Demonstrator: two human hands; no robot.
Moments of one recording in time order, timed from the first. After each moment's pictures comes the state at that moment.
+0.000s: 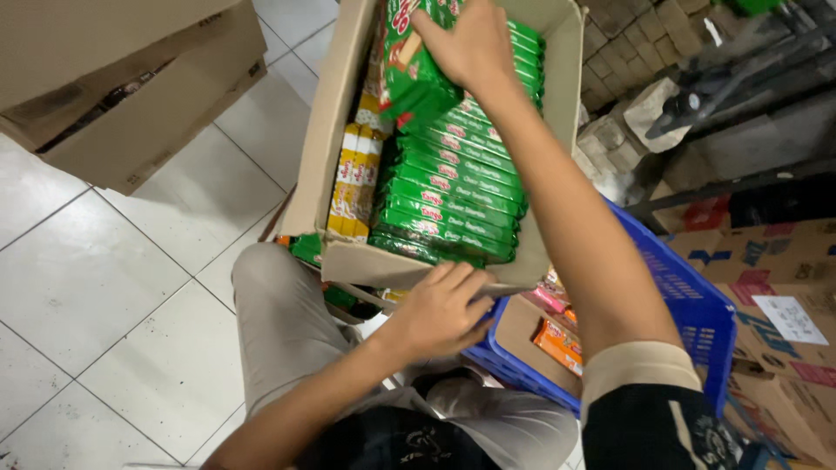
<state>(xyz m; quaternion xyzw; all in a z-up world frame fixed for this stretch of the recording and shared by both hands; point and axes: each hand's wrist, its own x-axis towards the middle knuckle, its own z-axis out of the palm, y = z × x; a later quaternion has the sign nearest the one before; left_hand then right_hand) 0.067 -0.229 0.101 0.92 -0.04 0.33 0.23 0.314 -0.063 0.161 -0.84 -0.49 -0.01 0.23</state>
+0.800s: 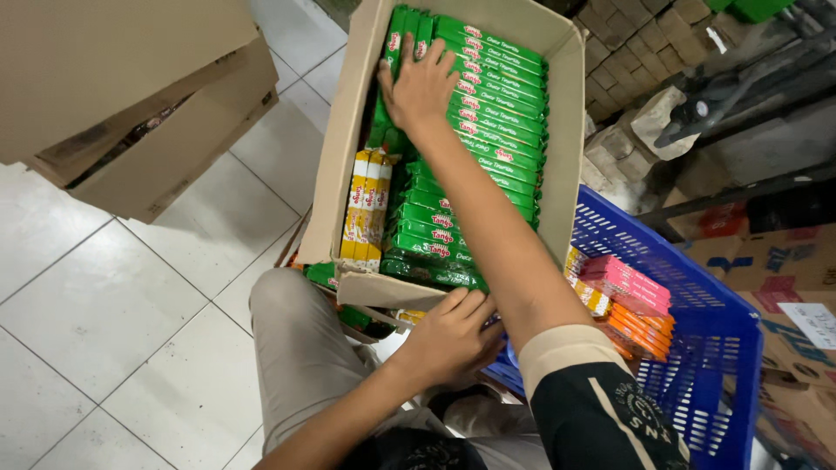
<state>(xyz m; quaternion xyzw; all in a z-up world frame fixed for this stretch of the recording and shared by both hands) 0.064 -0.234 0.095 0.92 -0.04 0.33 0.21 0.280 -0.006 0.069 -0.89 -0.43 -0.15 0.06</state>
